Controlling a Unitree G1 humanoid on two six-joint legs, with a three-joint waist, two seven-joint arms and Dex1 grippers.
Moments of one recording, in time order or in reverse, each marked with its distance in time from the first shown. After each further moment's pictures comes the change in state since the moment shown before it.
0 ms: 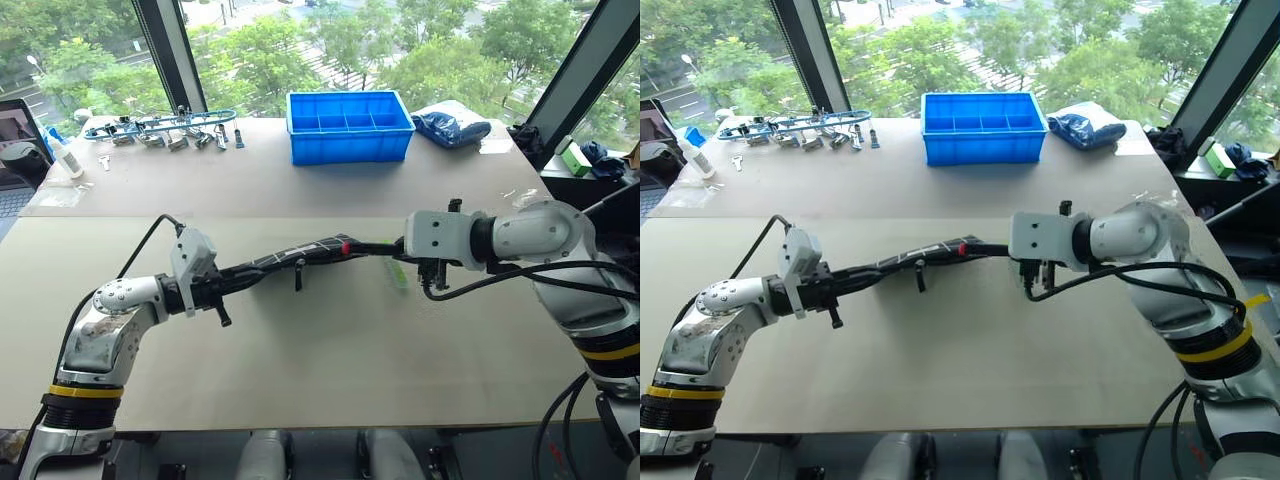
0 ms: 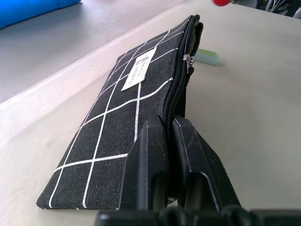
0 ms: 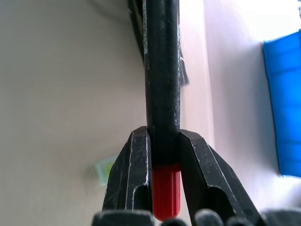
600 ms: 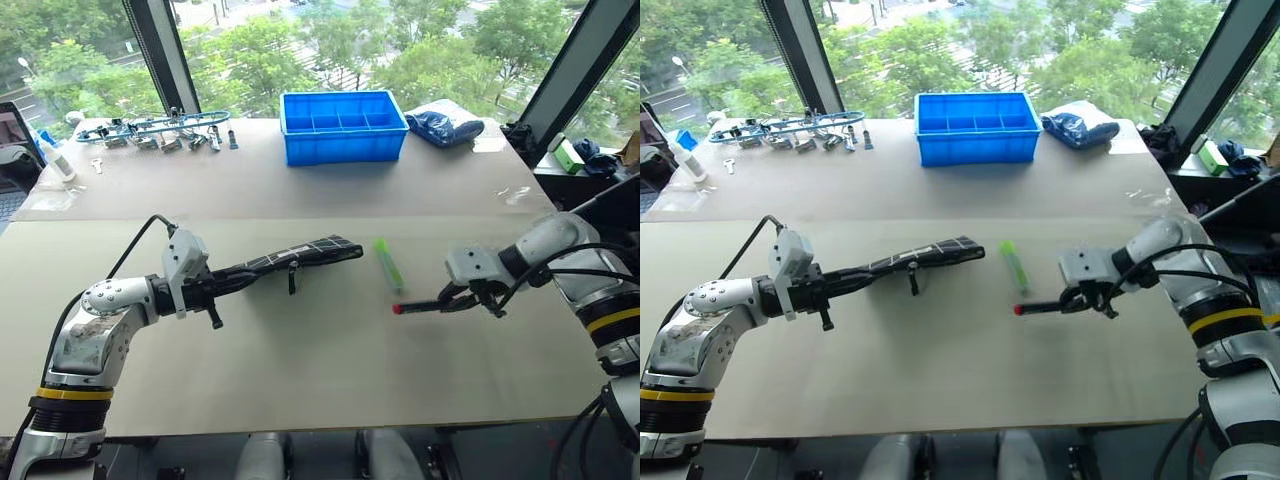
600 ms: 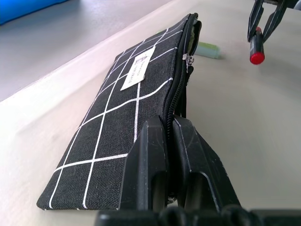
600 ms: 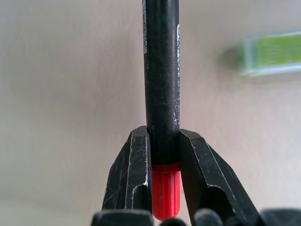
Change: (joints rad) left arm 0.017 0.035 0.028 -0.006 -0.002 -0.002 -0.028; right arm -0.086 -0.072 0.003 0.673 0.260 -0.520 0.519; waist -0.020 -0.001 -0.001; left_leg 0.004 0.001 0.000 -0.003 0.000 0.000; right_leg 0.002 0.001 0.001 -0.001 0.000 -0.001
